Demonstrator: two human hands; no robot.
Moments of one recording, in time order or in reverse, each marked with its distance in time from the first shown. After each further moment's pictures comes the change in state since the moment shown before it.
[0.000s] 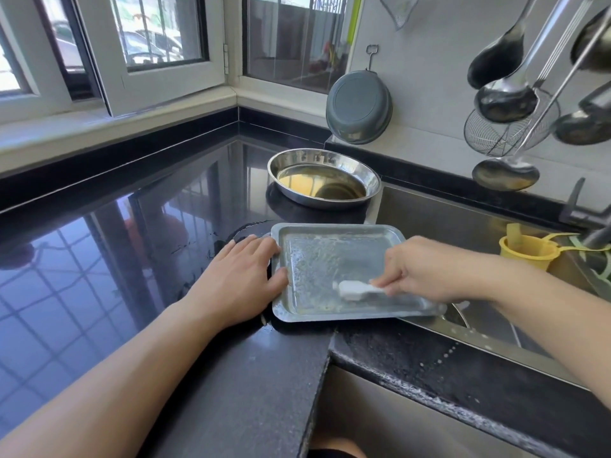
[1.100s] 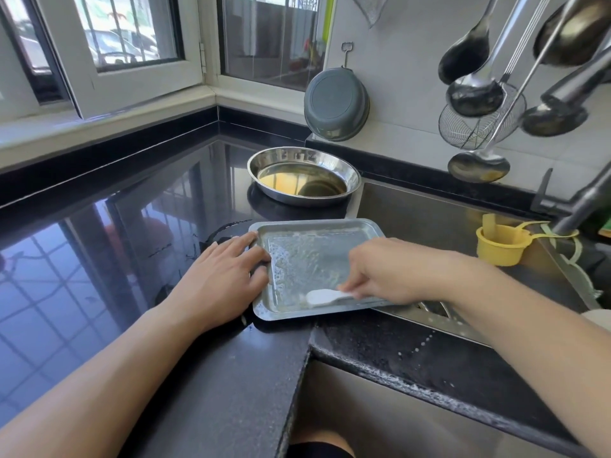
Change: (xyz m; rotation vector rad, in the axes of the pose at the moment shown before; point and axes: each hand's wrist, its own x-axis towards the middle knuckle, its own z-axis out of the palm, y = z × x) left_hand -0.002 0.012 -0.007 0.017 -0.066 0.007; right_hand 0.001 -0.019 0.005 -0.017 -0.010 0.001
